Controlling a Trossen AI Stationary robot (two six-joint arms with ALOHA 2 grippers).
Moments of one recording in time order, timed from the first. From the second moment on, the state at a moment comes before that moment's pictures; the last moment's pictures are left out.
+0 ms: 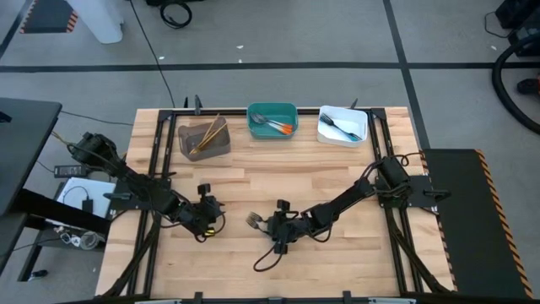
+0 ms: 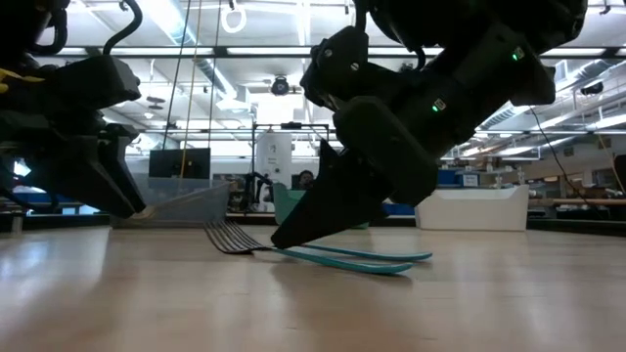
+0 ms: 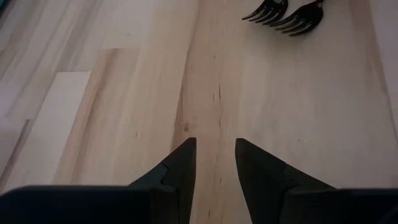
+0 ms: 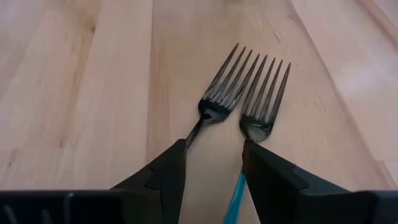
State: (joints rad) left arm -0.58 1.34 0.42 -0.07 -0.61 -0.47; right arm 0.39 2.09 1.09 0.24 0.40 0.29
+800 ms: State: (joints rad) left arm -0.58 1.34 0.42 -0.07 -0.60 -0.46; right arm 0.39 2.09 1.09 0.23 0.36 0.31
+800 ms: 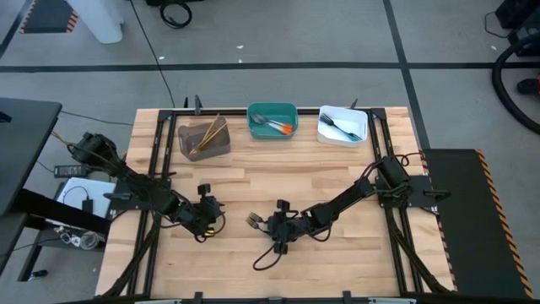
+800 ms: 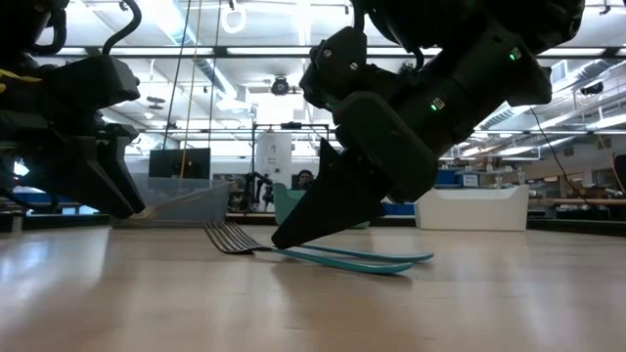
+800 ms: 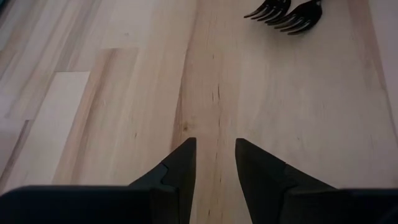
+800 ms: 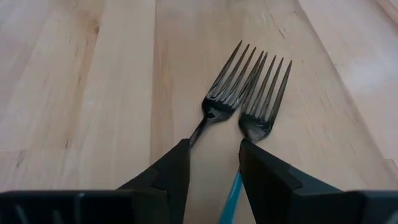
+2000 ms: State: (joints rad) left arm -0.58 1.34 0.42 -0.08 -0.56 -0.45; right arm 0.31 2.05 1.09 0.14 0.24 0.19
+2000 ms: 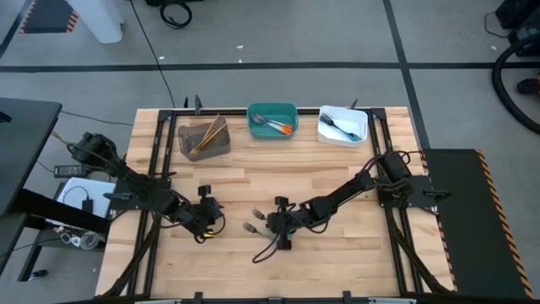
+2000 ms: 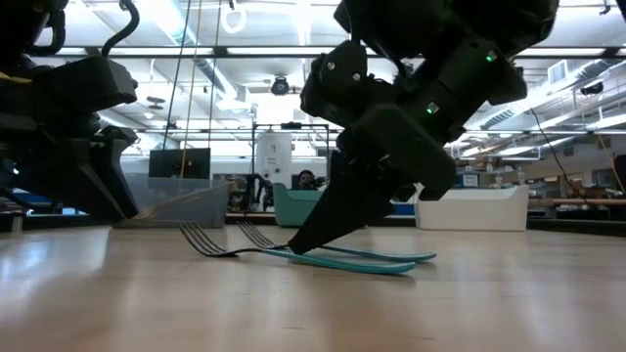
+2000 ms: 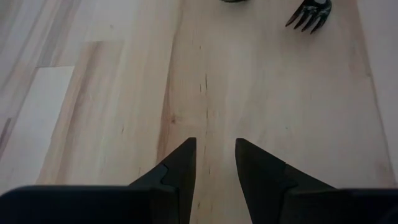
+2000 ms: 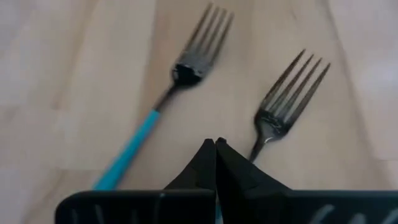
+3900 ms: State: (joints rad) left arm -0.58 1.34 0.42 -0.10 -0.55 -0.46; right arm 0.22 2.02 1.18 -0.08 0.08 -0.06
